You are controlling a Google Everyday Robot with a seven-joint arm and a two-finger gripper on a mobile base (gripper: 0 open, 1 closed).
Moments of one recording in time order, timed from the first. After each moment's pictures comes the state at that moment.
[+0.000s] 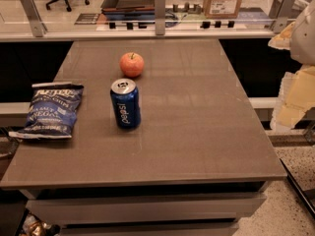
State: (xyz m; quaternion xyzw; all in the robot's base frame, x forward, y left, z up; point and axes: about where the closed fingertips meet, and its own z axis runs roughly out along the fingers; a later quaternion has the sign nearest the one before) arm 0.438 -0.214 0.985 -0.60 0.78 -0.04 0.17
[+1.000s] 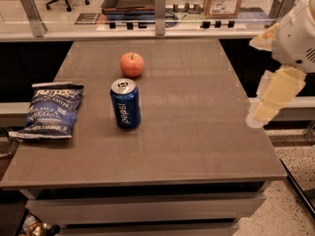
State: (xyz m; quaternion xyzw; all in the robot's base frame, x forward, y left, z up) arm 0.454 -0.184 0.977 -0.60 0.77 0.01 0.23
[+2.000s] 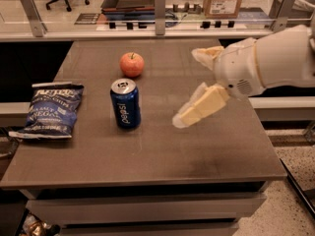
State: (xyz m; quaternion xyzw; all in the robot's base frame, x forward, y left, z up) arm 0.481 -0.062 0.948 -0.56 0.69 0.20 0.43
